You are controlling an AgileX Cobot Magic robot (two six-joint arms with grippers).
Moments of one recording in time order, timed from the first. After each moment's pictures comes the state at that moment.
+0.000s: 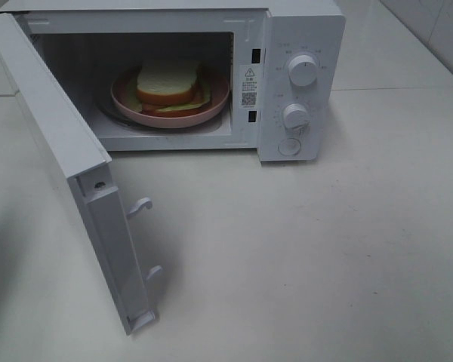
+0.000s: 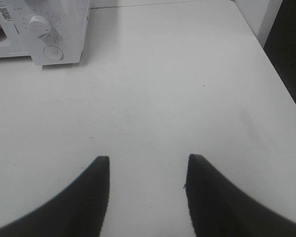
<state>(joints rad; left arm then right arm) 0.03 0.98 -0.51 -0.13 -0.01 0.11 -0.06 0.00 -0.50 0.01 1.04 0.04</state>
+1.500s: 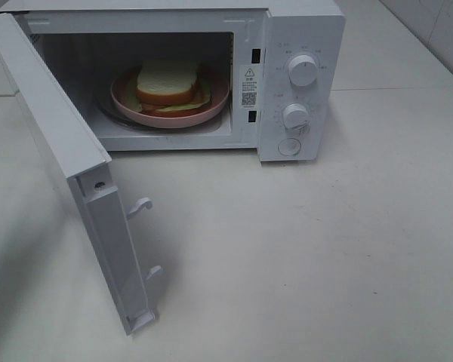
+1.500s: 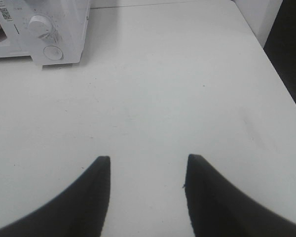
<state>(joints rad) -0.06 1.33 -0.32 0.35 -0.75 -0.29 -0.06 0.00 -0.50 0.01 1.04 0.04</state>
